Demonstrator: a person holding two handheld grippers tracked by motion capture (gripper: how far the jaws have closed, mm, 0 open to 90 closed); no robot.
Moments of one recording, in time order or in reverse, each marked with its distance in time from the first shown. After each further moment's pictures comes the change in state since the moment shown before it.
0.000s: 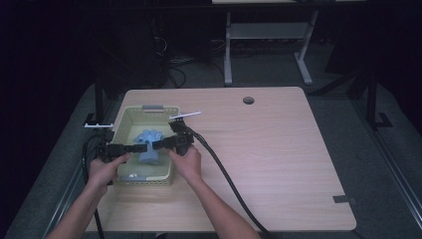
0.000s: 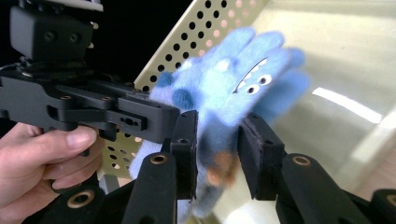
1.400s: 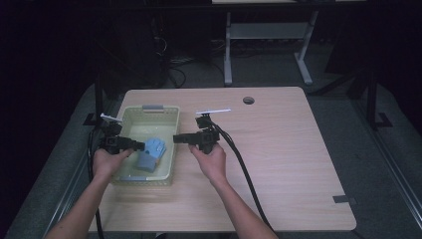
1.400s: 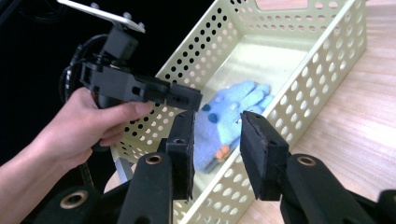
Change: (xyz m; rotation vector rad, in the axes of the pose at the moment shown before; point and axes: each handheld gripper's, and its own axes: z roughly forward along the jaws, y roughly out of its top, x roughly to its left) left arm -0.001 0.029 0.016 0.112 0.407 -0.023; right arm -0.012 -0.010 -0.078 -0.111 -0.008 -0.012
